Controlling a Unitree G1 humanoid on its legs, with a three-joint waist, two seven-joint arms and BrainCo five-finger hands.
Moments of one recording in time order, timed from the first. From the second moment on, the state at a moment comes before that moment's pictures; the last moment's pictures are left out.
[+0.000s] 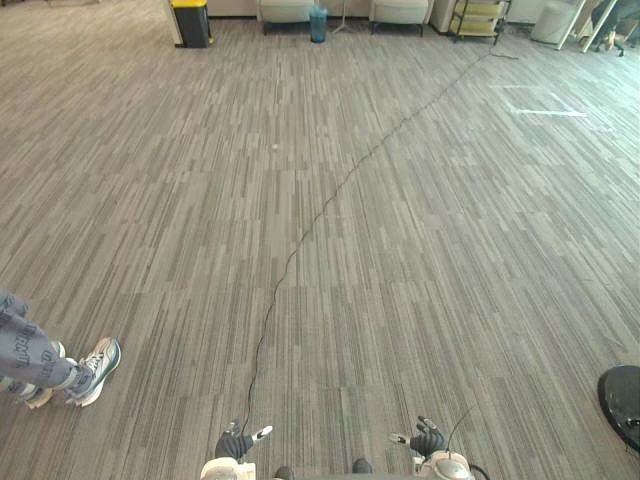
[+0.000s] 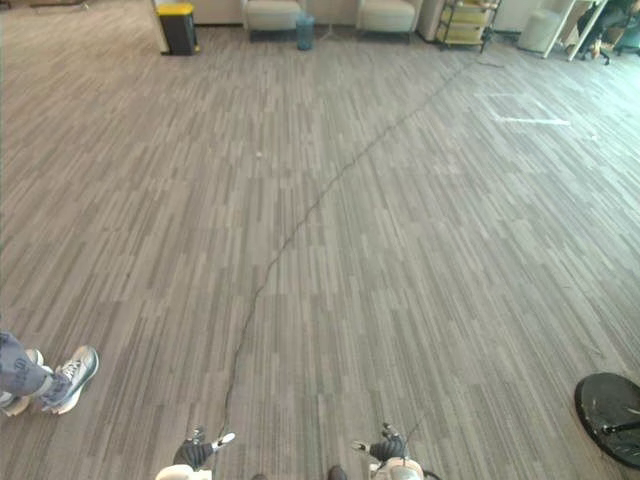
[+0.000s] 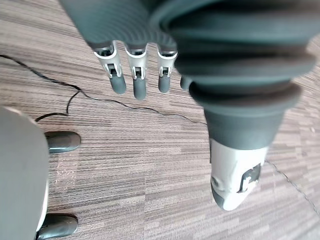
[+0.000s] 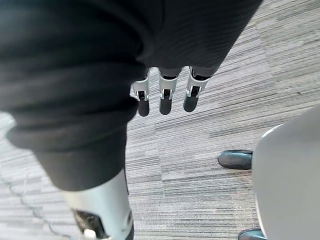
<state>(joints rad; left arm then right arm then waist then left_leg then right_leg) 0.10 0.06 0.09 1.03 -0.02 -0.14 0.10 0.04 -0.04 -0.12 1.05 0.05 -0.07 -0.09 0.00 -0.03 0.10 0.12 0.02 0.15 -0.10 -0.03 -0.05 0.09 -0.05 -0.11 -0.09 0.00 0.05</state>
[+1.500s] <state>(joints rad) 0.00 0.08 0.15 0.95 -0.08 -0.14 0.09 -0.02 -0.03 -0.20 1.08 0.11 -0.07 -0.11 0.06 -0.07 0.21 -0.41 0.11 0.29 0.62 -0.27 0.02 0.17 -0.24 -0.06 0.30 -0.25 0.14</state>
